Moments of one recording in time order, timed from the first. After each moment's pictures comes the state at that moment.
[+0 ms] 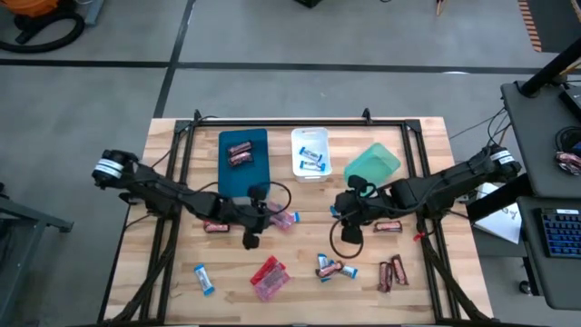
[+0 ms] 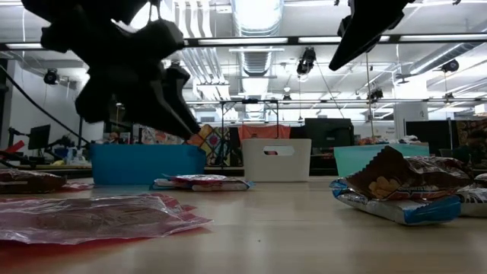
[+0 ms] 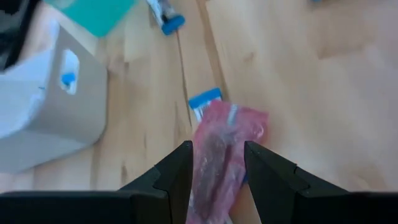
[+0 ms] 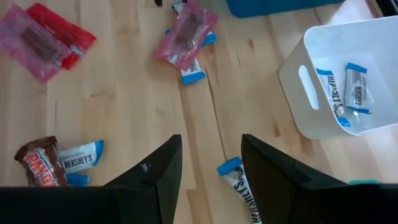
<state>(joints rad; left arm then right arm) -0.25 1.50 0.67 0.06 -0.33 0.19 0.30 1.37 1.09 -0.68 0.32 0.34</state>
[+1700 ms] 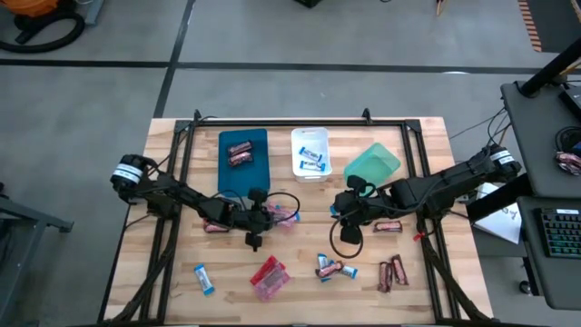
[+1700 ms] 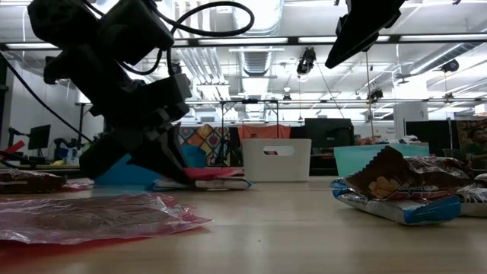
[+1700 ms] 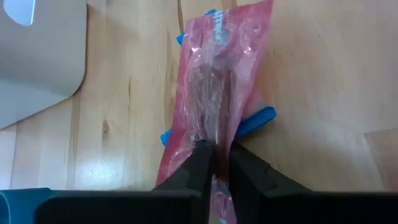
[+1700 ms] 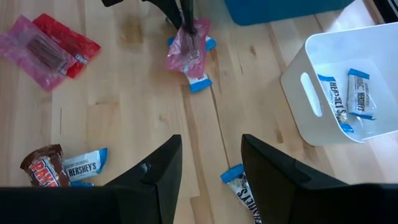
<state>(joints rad) -0.25 1.67 0.68 0.07 -0.42 0.15 0.30 1.37 1.09 -0.66 0.32 0.34</state>
